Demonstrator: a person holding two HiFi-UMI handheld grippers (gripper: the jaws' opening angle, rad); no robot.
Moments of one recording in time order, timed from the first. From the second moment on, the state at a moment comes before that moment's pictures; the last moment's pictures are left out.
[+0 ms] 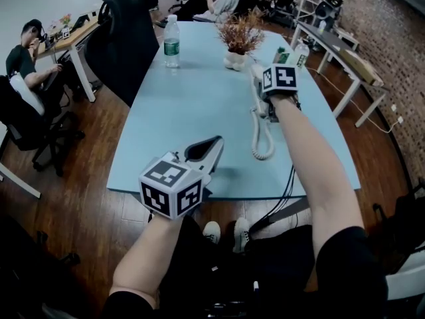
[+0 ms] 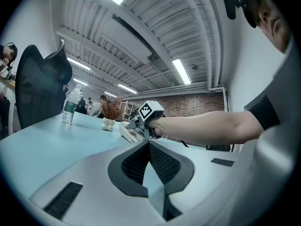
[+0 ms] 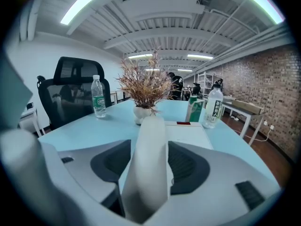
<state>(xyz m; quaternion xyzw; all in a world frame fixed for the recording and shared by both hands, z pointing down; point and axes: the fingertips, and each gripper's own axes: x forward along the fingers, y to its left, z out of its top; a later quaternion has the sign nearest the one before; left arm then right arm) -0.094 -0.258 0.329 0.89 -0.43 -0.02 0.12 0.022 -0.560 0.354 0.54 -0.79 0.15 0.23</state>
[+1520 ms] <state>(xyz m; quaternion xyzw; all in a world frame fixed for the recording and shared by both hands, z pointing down) -0.041 -0.232 0.328 0.91 -0.39 0.02 0.09 0.118 -0.212 0.293 0.32 -0.93 0.16 -0.05</state>
